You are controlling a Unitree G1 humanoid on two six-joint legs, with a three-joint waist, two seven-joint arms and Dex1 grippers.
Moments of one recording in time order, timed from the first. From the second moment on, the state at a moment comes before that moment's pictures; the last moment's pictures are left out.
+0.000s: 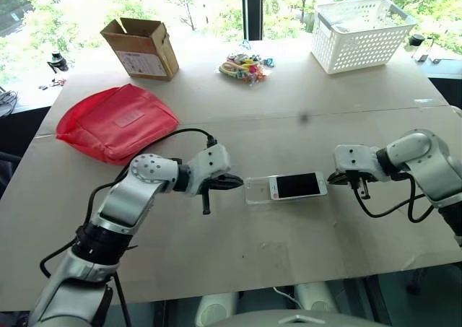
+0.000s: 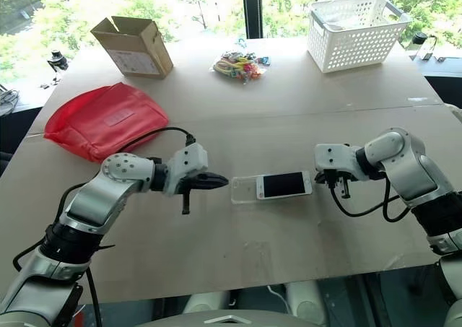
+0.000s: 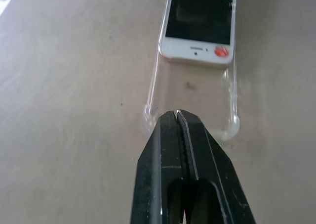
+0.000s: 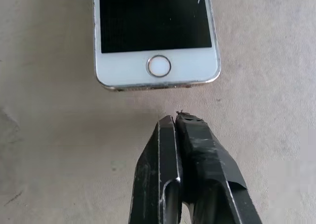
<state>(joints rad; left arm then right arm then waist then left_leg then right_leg) -0.40 0.76 -0.23 -0.21 -0.22 0.52 -1.13 -0.59 -0.88 0.35 0.02 -0.05 0.32 1.36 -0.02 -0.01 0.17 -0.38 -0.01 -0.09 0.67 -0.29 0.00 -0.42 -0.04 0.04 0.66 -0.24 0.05</state>
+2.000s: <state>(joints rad) -0.46 0.51 -0.35 0.00 -0.10 0.38 -1.10 -0.61 -0.79 0.38 0.00 -0.16 0.34 1.29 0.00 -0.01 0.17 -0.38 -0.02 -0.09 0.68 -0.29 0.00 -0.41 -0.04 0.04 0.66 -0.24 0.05</state>
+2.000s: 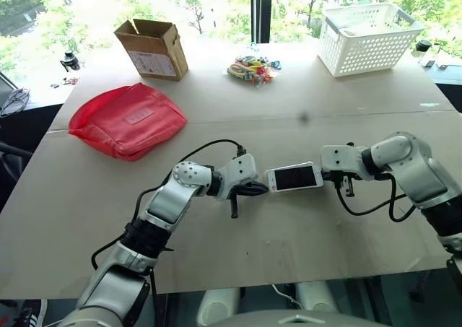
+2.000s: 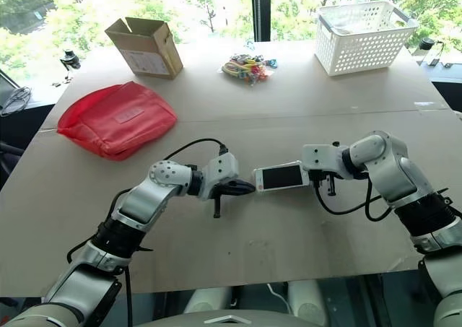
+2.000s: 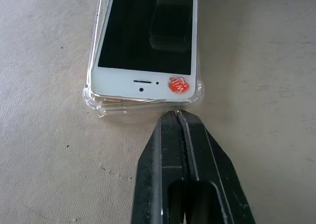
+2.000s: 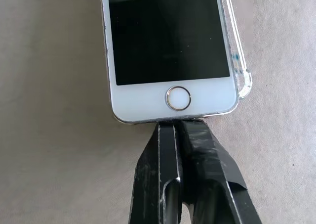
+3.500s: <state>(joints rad) -0.49 0.53 -0.32 0.06 -0.12 0.35 -1.07 -0.72 -0.77 0.45 0.06 -0.24 0.28 1.33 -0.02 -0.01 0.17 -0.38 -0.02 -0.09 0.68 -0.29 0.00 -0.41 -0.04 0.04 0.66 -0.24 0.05</state>
